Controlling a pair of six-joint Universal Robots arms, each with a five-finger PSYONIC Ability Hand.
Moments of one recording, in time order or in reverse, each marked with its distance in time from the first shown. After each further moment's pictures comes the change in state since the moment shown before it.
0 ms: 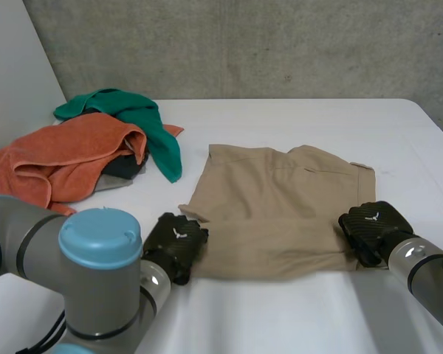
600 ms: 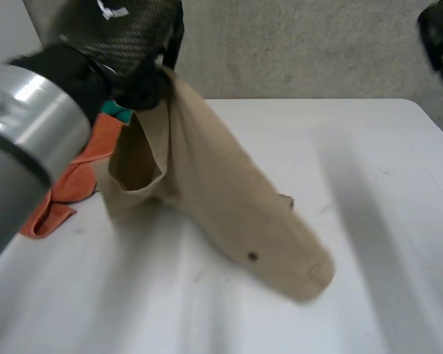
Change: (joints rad) left arm 0.065 0.442 0.402 -0.252 0.122 -0.004; right arm 0.007 -0.350 -0.668 0.525 0.008 -0.054; left_hand 0.000 0.042 0.045 0.042 0.010; right_hand 0.013 0.000 0.007 0.004 0.021
